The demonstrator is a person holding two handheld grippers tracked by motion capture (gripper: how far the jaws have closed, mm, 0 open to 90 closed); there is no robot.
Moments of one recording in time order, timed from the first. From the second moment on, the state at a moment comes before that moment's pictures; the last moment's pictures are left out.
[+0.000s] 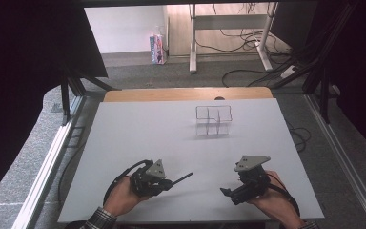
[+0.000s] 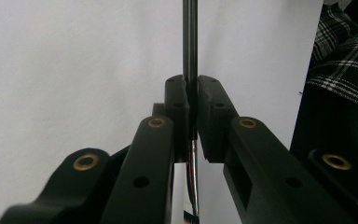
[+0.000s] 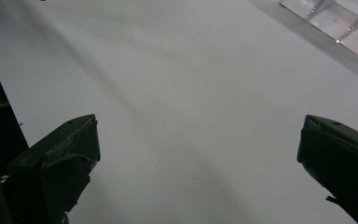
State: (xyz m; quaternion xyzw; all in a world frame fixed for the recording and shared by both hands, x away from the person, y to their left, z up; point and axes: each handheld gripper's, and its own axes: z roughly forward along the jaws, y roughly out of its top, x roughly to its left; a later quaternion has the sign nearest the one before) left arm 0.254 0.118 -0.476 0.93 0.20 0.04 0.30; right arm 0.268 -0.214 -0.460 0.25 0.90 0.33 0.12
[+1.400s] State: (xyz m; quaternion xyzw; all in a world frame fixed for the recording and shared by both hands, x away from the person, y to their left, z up) left arm 0.256 0.061 -0.473 0.96 0.12 0.02 0.27; right arm 0.275 -0.133 -0.464 0.07 0.96 0.27 0.07
